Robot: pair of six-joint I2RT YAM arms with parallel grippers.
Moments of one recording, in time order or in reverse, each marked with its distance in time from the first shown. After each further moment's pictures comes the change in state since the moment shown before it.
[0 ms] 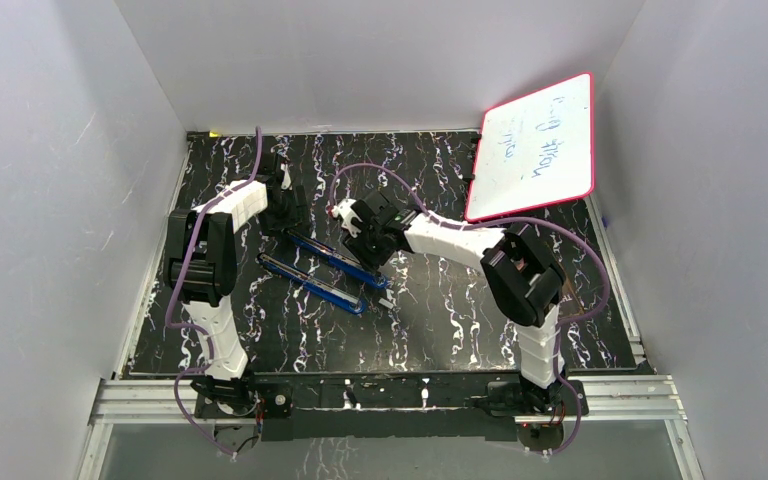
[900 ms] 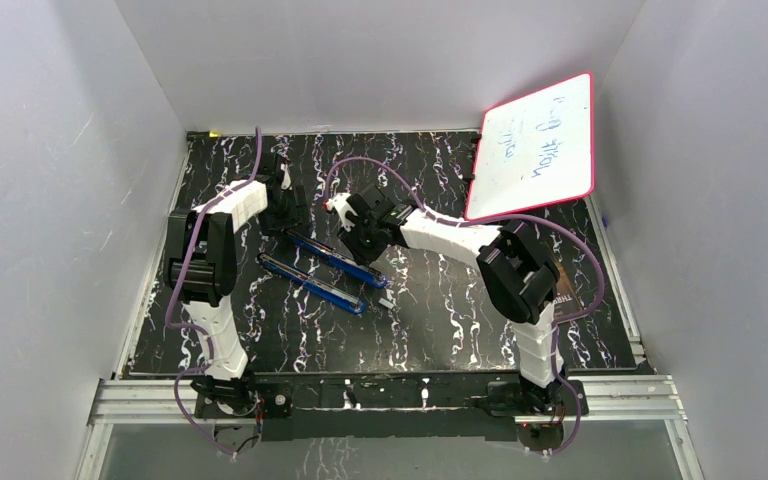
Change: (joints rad) left arm 0.000 0.000 0.000 0.000 0.000 -0.003; right arm -0.006 0.029 0.066 0.008 -0.048 0.020
